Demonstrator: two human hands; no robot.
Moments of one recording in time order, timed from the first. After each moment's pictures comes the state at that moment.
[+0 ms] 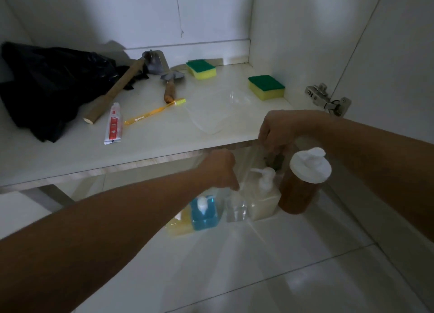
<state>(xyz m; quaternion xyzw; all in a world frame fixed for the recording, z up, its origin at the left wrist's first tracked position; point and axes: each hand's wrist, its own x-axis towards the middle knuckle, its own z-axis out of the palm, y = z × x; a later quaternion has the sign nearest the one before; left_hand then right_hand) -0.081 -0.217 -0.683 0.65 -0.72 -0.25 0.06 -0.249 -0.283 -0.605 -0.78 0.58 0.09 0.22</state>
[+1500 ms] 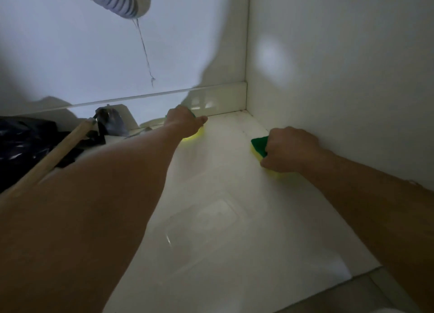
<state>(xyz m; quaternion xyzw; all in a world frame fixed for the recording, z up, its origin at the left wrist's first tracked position) -0.013 -0.614 -0.637 0.75 -0.63 -0.06 0.18 -0.239 -0.513 -0.627 -0.74 0.68 -0.01 0.01</state>
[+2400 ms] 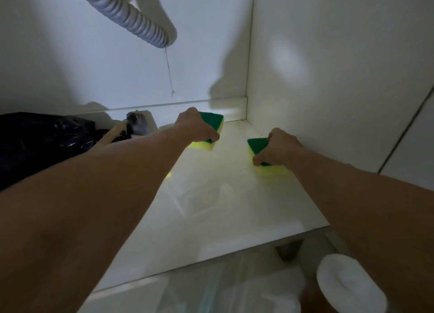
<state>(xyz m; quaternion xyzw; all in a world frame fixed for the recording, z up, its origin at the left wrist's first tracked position) -0.033 -0.477 -0.573 0.75 -0.60 -0.16 0.24 -0.231 -0.453 -0.597 -0.64 0.73 -0.13 0.19</state>
